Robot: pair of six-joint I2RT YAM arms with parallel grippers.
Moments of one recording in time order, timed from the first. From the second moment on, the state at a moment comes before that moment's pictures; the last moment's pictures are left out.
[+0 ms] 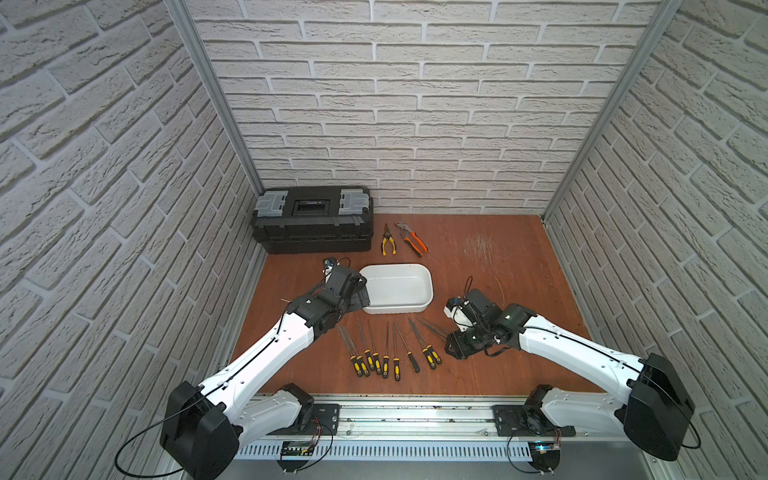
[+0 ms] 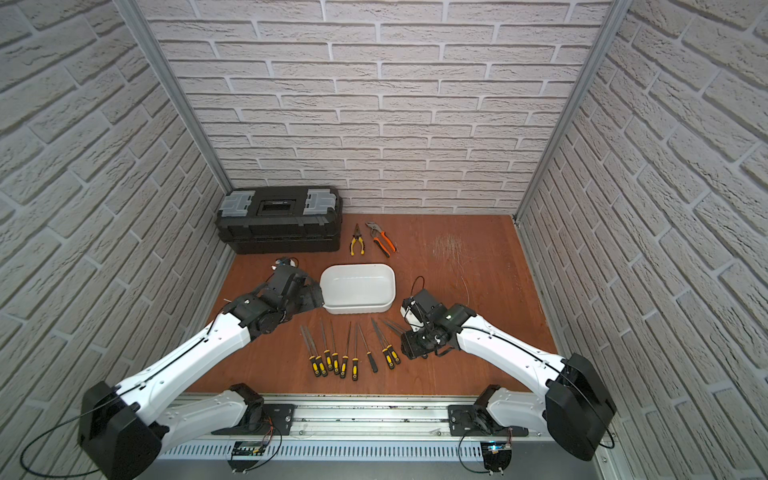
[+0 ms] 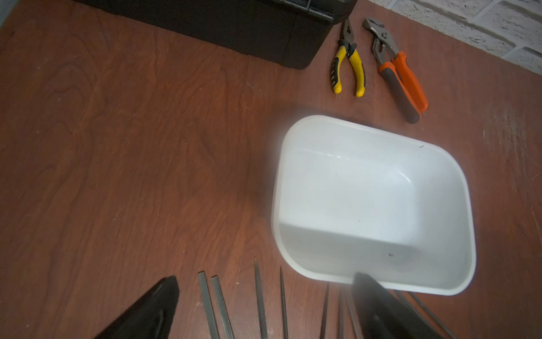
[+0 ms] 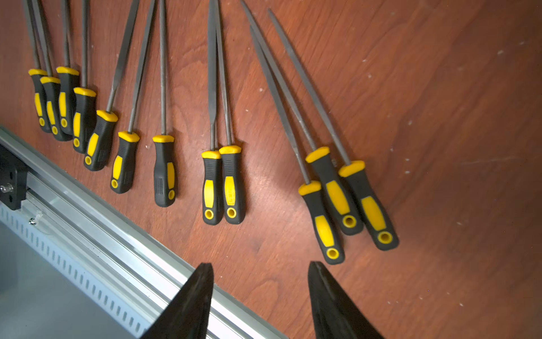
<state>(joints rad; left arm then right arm) -0.57 1.08 0.86 -0.67 -0.34 -0.71 0.70 1.25 0.77 -0.80 -0.17 0.36</state>
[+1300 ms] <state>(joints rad) -0.58 0.96 0.80 -0.77 -0.39 -0.71 0.84 1.65 0.92 -0.70 0.01 0.44</state>
